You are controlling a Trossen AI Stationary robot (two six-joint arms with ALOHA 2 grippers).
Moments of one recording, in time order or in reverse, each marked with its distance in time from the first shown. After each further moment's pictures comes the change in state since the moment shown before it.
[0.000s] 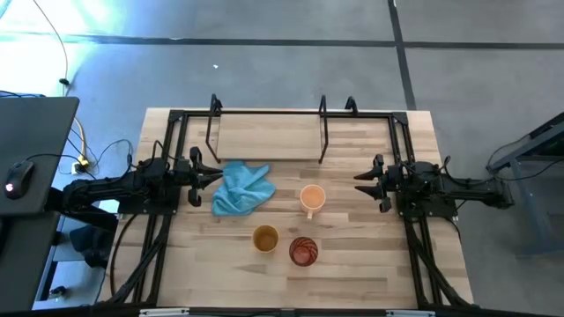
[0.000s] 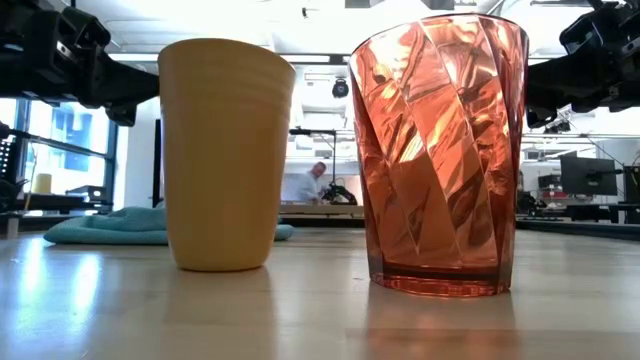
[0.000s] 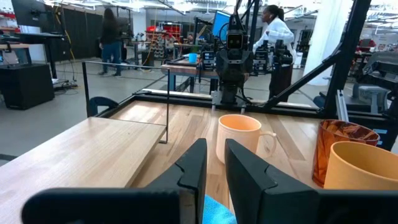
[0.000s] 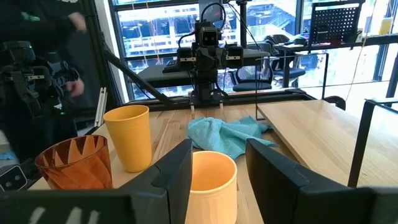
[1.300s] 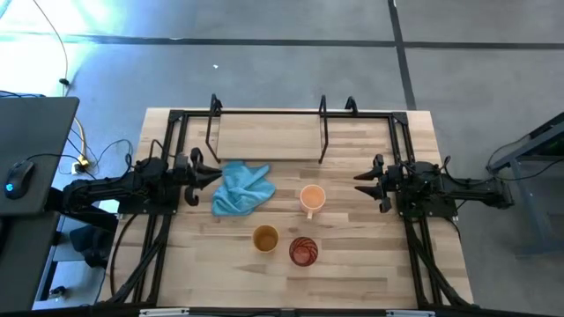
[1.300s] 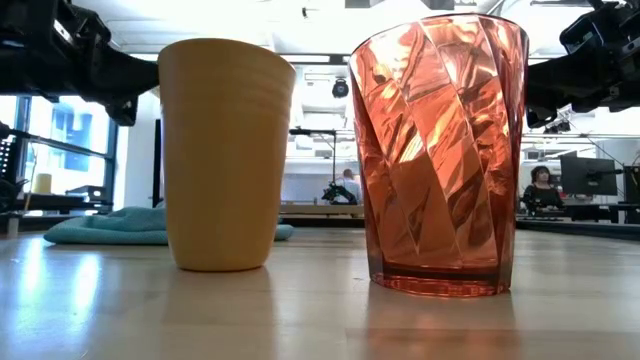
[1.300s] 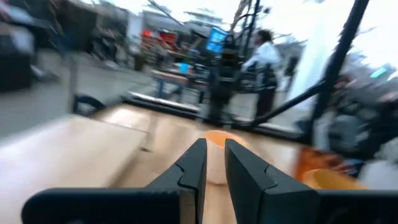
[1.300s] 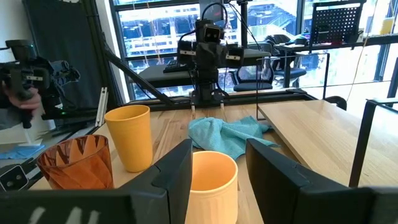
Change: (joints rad) left arm 0.000 0.000 0.000 0.056 0.043 -0.198; right arm 0.000 0.000 0.000 0.000 -0.004 0.000
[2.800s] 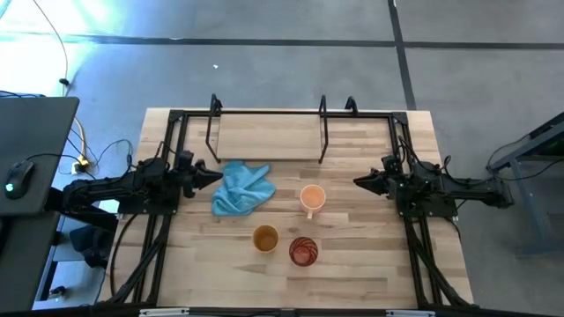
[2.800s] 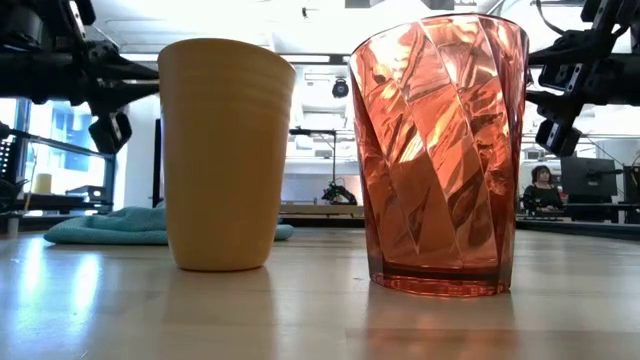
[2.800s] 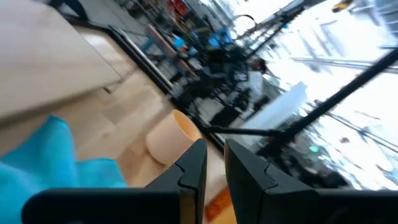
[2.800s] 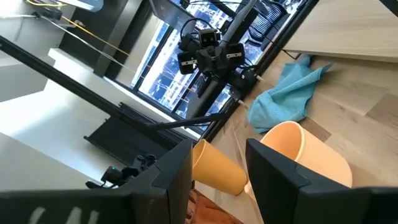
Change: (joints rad) left arm 0.000 0.000 0.000 -0.046 0.021 -0.572; right arm 0.007 0.000 0.000 0.023 0.012 0.898
